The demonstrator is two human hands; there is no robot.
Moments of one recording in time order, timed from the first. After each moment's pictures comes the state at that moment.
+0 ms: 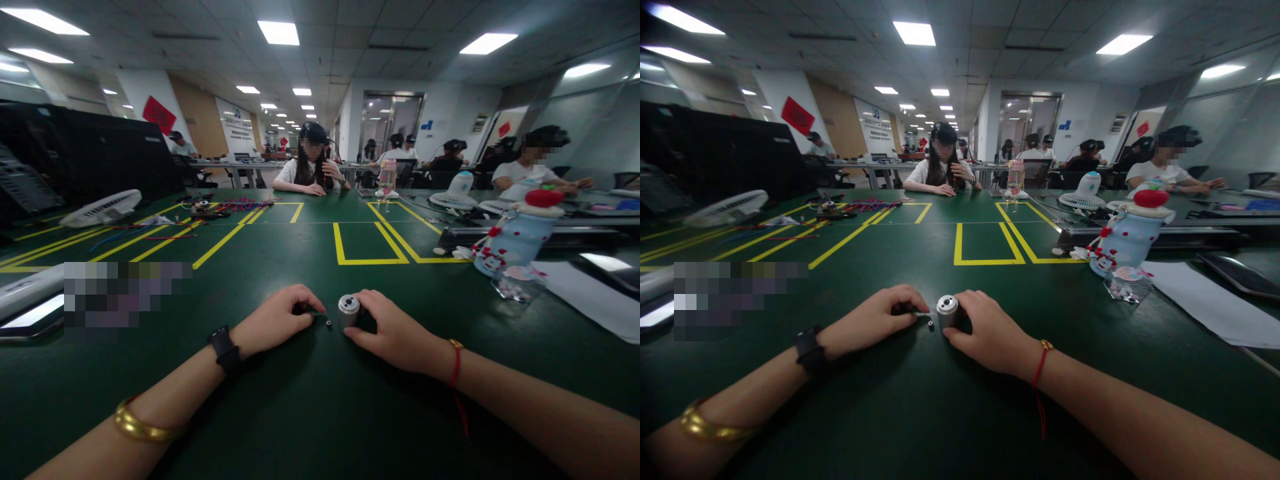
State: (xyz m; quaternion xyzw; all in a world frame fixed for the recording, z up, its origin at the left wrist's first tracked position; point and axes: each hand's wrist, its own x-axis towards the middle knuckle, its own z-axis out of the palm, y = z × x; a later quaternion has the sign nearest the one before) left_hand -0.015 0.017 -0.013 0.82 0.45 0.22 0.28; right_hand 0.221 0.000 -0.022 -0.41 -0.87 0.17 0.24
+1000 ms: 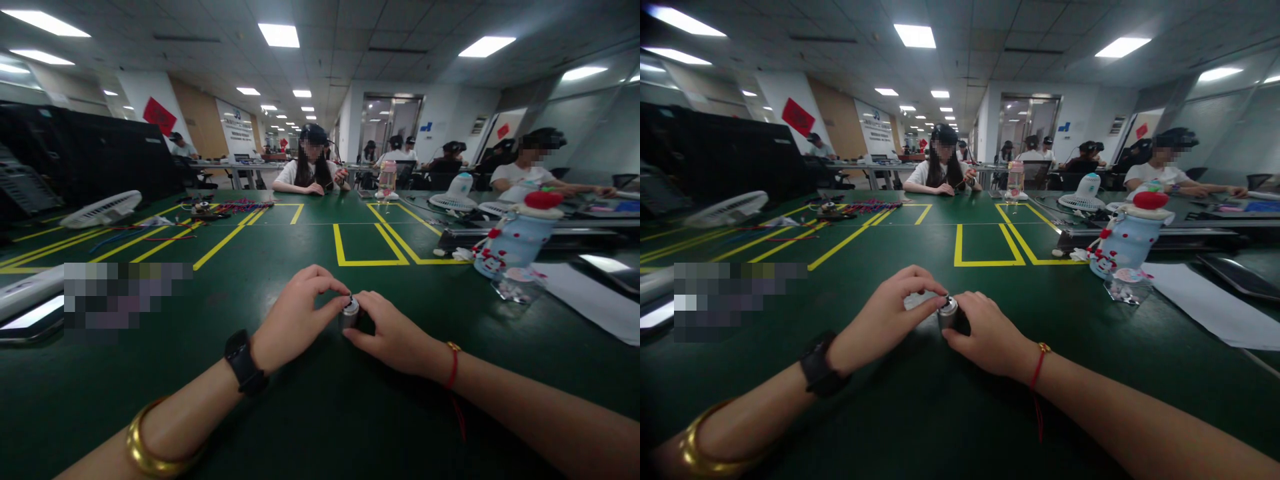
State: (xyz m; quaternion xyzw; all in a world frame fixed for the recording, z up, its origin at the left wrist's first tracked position) left_hand 0.027 -0.004 0.015 0.82 0.42 0.36 0.16; right_hand 0.218 -0.002 -0.022 -0.39 -0.87 0.16 0.25
